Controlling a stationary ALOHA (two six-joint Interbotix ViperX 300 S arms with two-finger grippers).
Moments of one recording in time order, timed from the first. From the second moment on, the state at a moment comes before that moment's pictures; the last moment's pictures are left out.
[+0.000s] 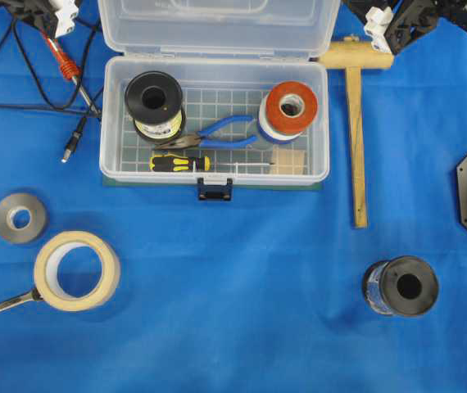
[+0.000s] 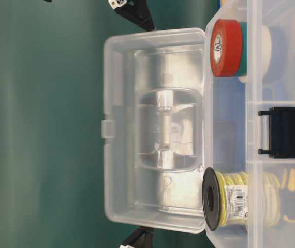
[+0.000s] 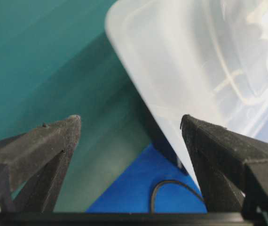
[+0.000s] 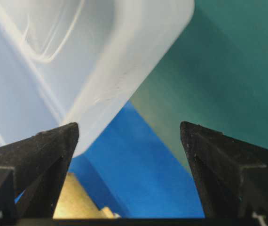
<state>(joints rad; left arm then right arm) 0.78 -0.26 0.98 -0.04 -0.42 0.22 -0.76 -0.38 0.90 -0.03 -0.04 0.01</state>
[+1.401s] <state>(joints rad) 0.77 -0.49 1.15 -0.04 -0.31 0.17 -0.74 -0.64 1.04 -0.03 0.08 0.03</state>
